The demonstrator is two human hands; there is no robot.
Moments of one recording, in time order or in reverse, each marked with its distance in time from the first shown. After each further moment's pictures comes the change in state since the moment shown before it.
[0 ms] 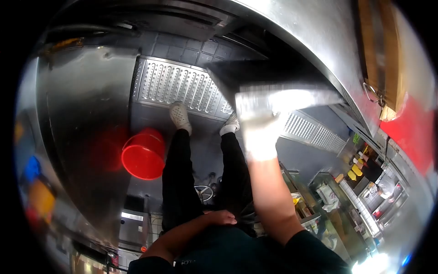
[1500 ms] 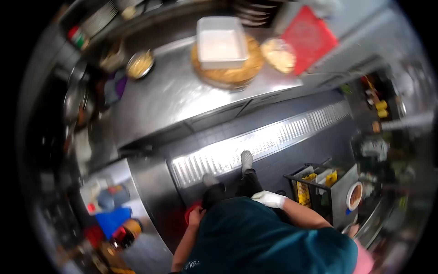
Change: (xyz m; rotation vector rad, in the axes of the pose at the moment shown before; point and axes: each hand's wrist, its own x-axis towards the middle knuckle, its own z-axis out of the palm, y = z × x) left_hand -0.295 0.095 0.008 0.950 1.290 -0.067; right_hand -0.374 -0.123 -0.146 -1.386 -0.363 0.443
